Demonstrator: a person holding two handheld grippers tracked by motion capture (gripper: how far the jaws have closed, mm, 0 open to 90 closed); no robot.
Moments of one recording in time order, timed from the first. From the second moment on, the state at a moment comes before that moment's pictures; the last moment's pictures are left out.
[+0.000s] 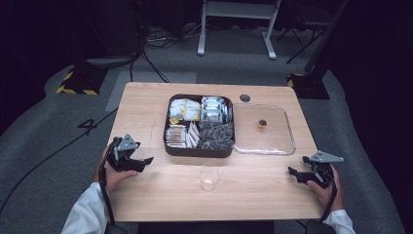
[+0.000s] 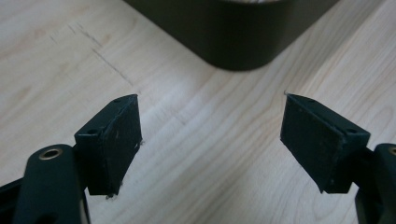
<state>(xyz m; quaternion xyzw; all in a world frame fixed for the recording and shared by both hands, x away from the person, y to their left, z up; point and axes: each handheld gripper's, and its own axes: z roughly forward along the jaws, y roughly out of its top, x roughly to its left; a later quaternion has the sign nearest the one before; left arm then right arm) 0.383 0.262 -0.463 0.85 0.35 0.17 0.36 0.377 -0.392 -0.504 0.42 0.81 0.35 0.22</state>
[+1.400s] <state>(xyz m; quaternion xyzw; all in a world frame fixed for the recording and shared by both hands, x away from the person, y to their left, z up) 0.508 0.186 -0.403 0.87 0.31 0.18 0.34 0.376 -0.392 -0.503 0.42 0.81 0.35 0.22</state>
